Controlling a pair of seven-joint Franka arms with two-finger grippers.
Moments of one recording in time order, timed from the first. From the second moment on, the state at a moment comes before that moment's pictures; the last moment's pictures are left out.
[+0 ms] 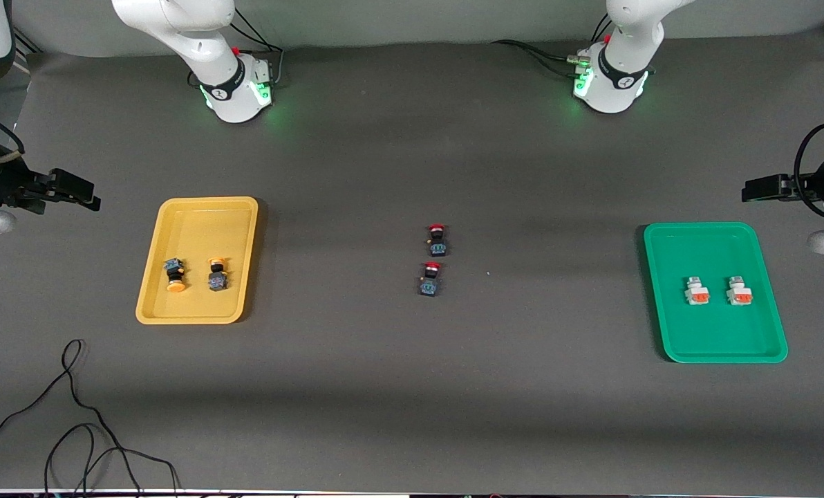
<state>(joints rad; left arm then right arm) 0.47 0.24 -0.52 -1.35 0.13 1.25 -0.01 -0.05 -0.01 0.00 -1.66 0.01 1.57 -0.06</state>
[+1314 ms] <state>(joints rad) -0.13 0.12 0.09 -1.46 0.10 1.36 0.03 -0.05 -0.01 0.00 -1.66 0.01 1.57 -0.05</state>
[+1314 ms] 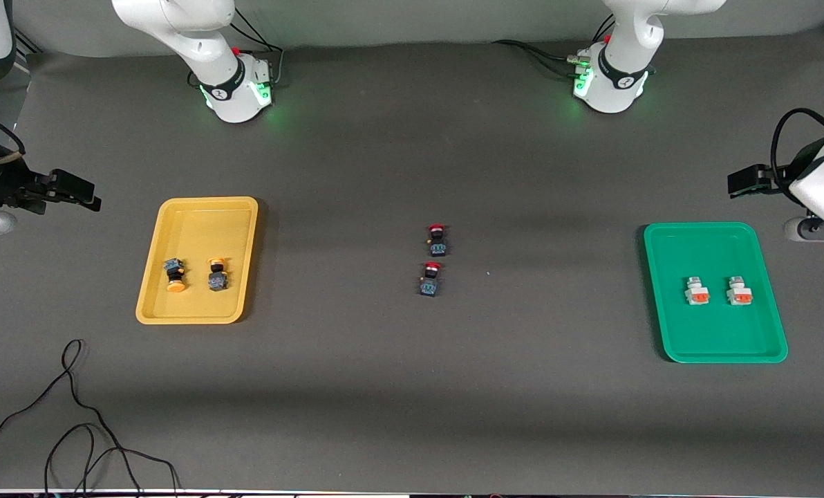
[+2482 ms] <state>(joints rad) -0.09 0.06 -0.02 -1.62 0.05 1.59 0.06 -0.05 -0.01 0.00 -1.66 0.01 1.57 -0.05</state>
